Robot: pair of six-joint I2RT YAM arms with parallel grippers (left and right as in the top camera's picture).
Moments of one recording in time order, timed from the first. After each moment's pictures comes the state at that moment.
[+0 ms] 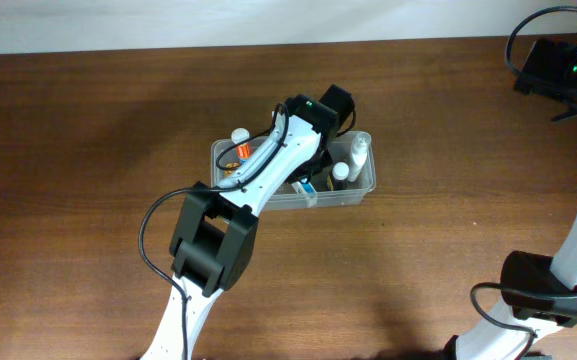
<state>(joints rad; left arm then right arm) -0.64 2.38 2.10 -1.24 -0.18 -1.00 -0.22 1.89 2.57 -1.69 0.18 0.23</state>
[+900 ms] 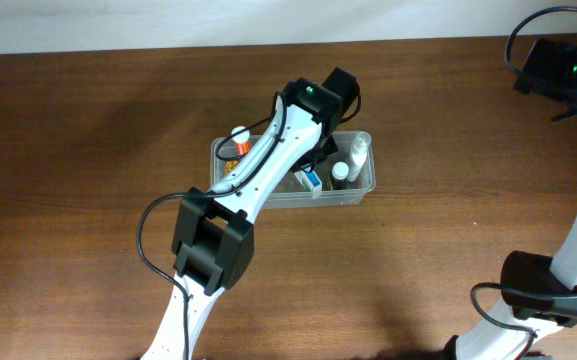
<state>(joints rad) -0.64 2.39 2.29 -1.38 -0.17 -1.00 -0.22 1.89 2.57 -1.69 0.18 0.23</state>
